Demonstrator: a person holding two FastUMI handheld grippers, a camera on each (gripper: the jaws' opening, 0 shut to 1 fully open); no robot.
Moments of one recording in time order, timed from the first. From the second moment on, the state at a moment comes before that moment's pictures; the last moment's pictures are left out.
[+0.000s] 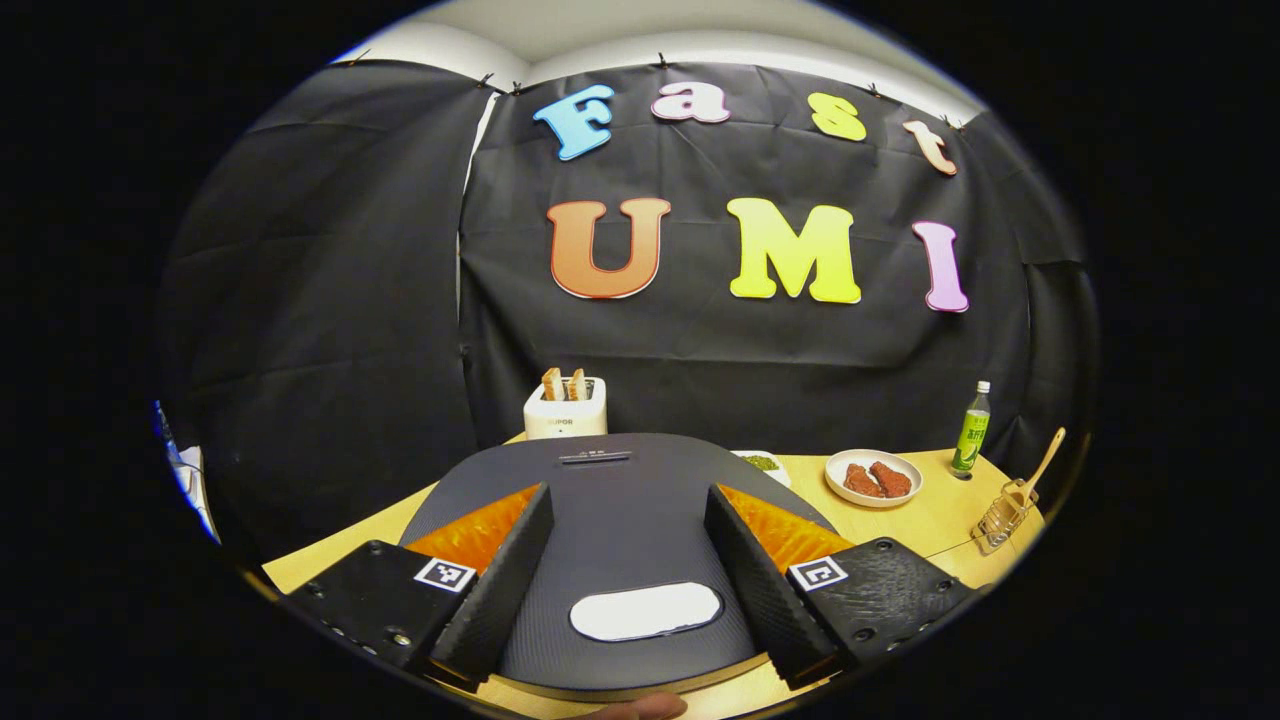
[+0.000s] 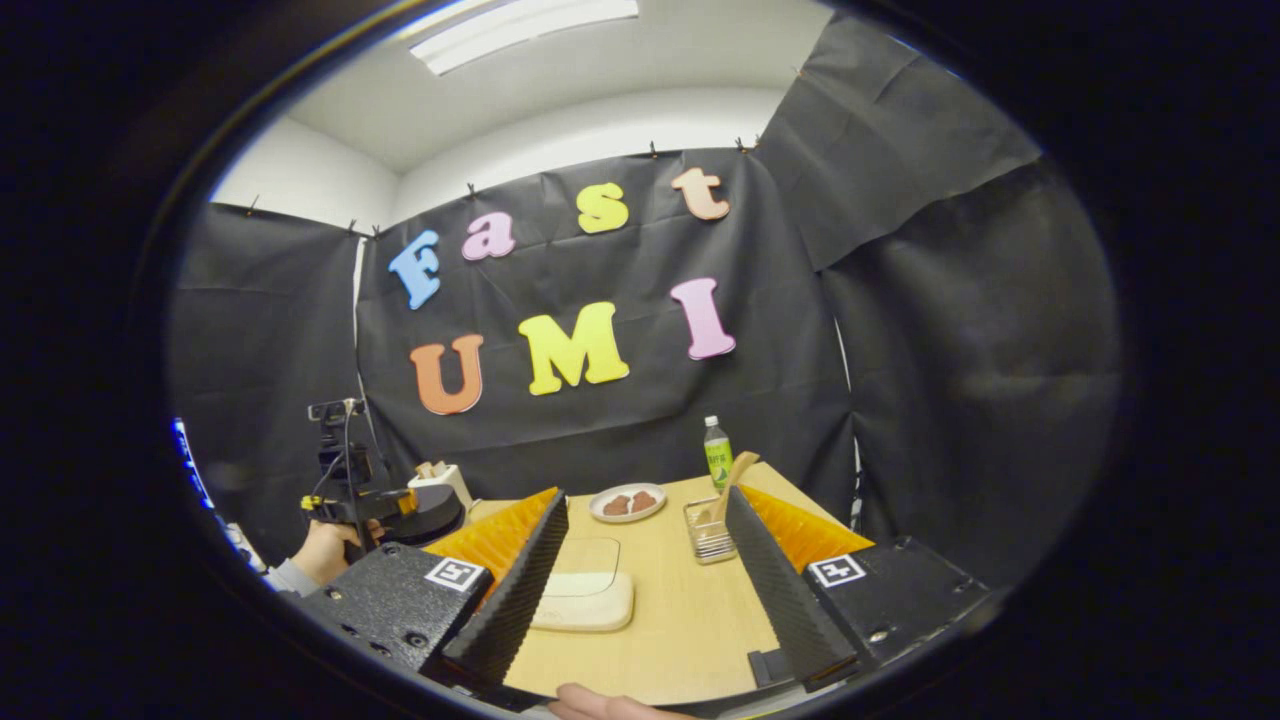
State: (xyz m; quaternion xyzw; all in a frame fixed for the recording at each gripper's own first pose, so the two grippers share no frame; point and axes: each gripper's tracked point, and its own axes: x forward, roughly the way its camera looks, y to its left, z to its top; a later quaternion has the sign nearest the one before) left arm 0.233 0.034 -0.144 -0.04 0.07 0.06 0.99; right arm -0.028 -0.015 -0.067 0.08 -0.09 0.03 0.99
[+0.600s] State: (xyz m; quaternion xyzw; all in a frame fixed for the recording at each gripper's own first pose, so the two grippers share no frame) left arm 0.173 0.021 -0.147 -0.04 0.06 0.08 0.99; right arm -0.036 0.010 -0.075 0.05 -0.09 0.04 0.99
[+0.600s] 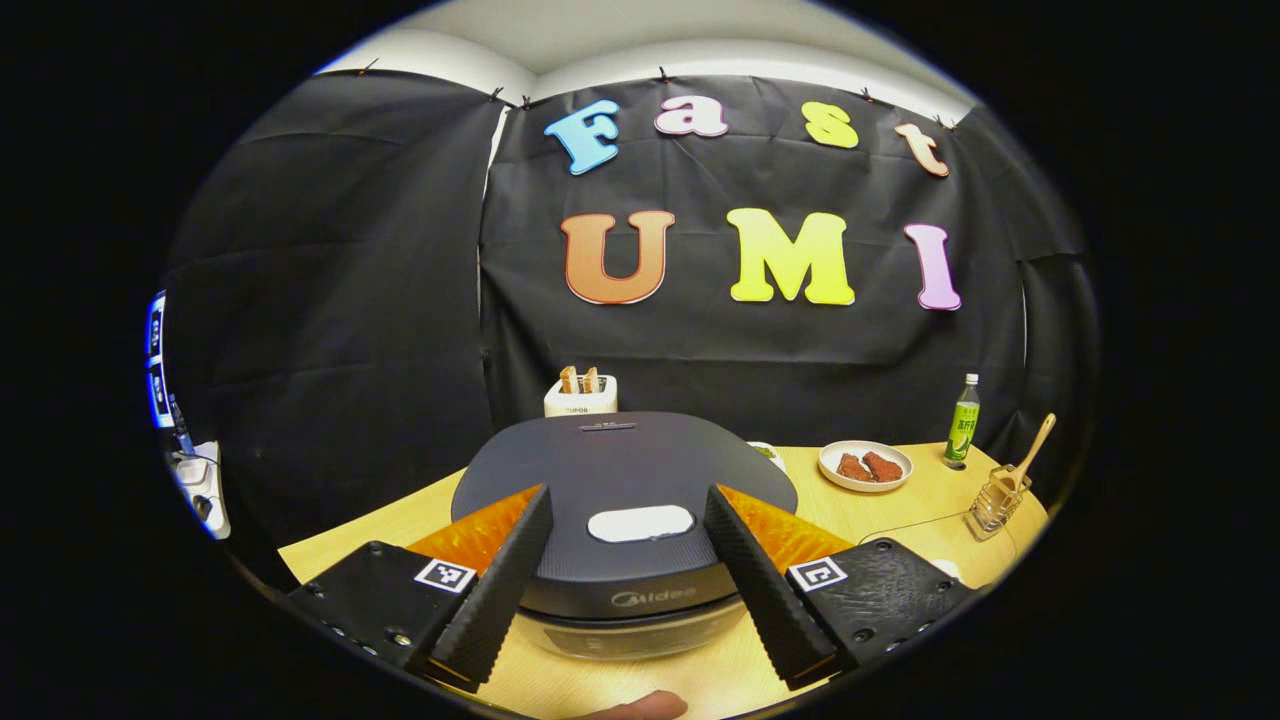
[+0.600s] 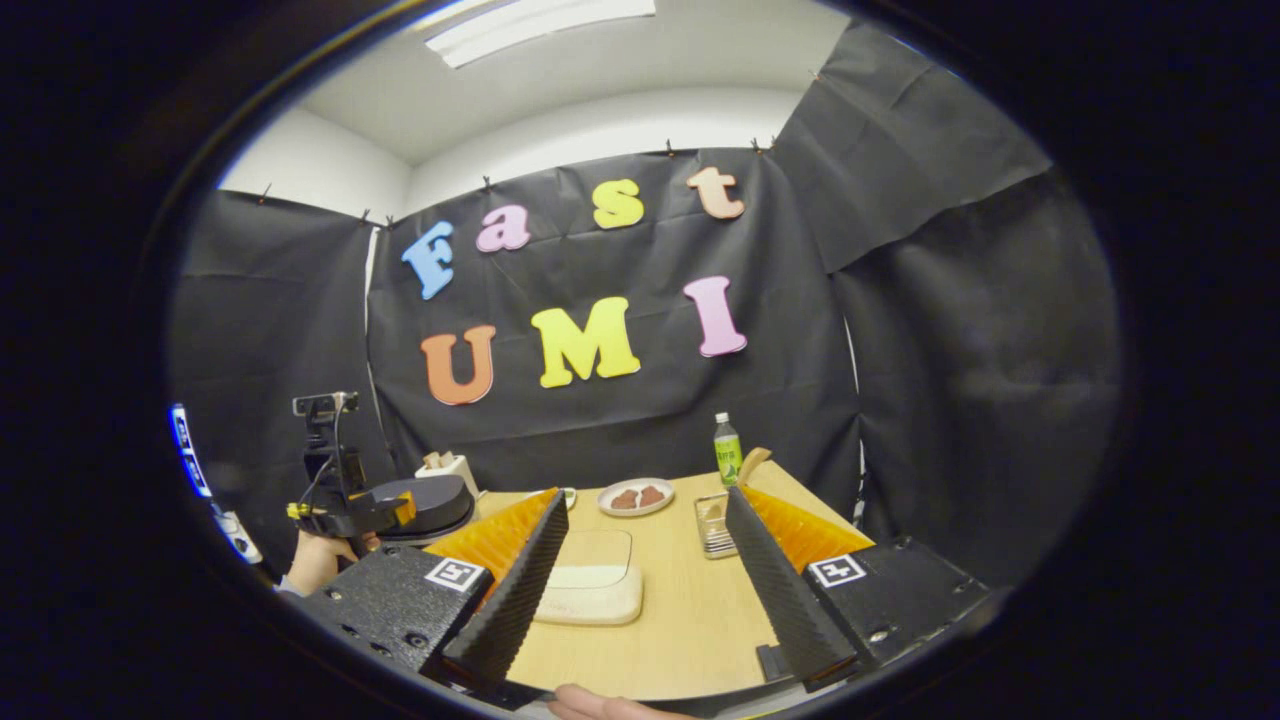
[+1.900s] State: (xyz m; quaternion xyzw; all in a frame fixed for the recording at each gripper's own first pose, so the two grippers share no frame) left arm 0.084 -0.002 -0.096 -0.06 0.05 0.02 1.00; right arm -0.027 0.004 -0.077 0.04 -0.08 0.02 1.00
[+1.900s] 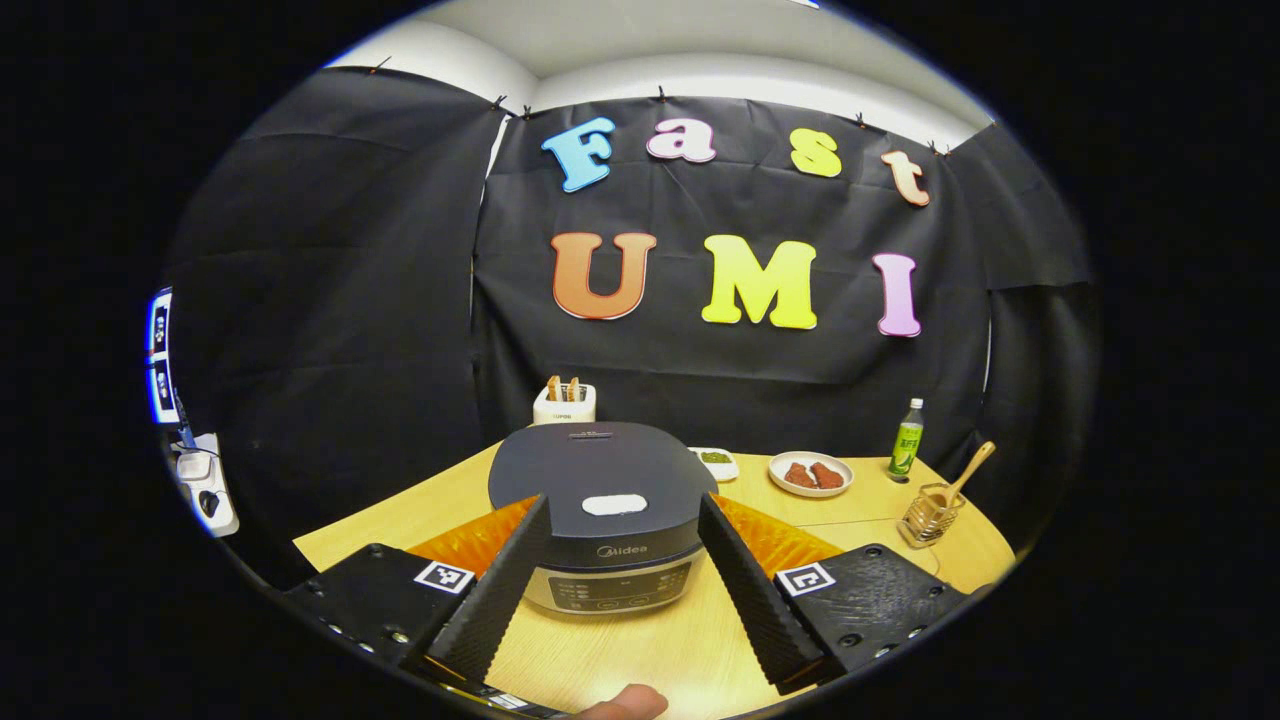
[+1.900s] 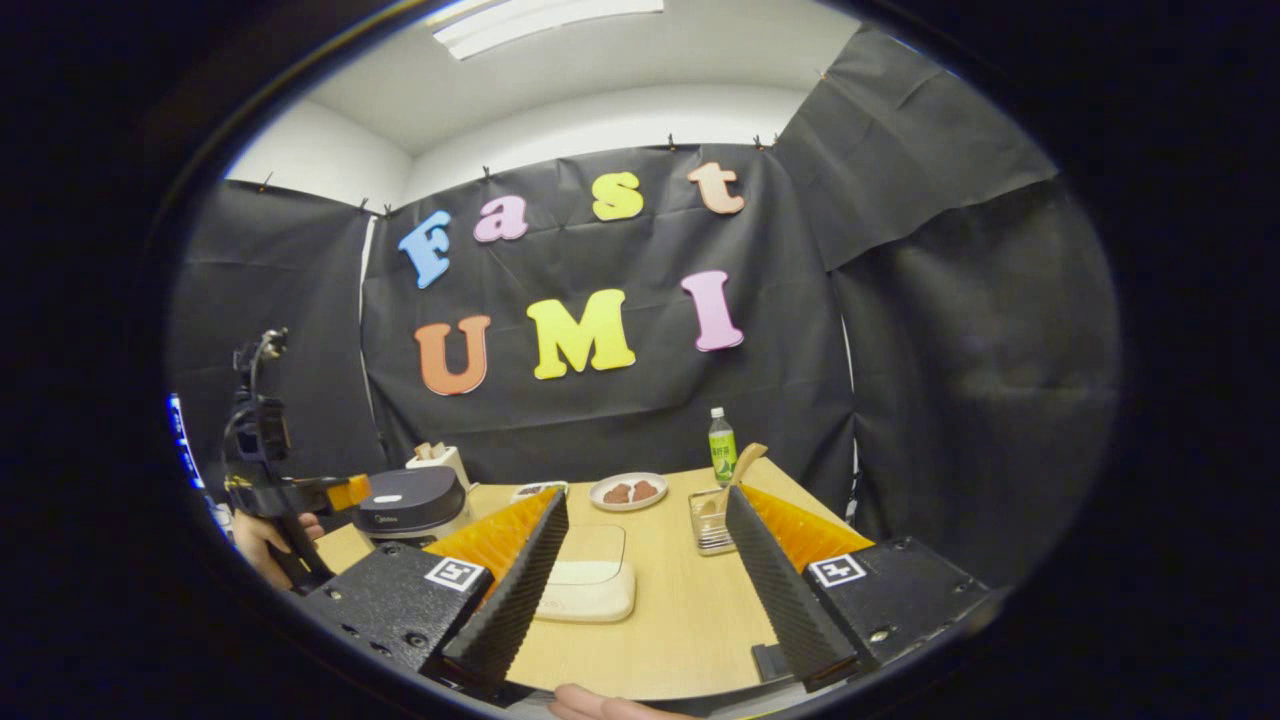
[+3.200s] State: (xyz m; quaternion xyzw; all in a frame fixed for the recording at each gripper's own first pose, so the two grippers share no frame) left arm -0.047 -0.045 -0.039 -0.01 -0.03 -0.07 1.00; right arm -0.070 -0.013 -0.032 -0.04 -0.13 -0.04 0.99
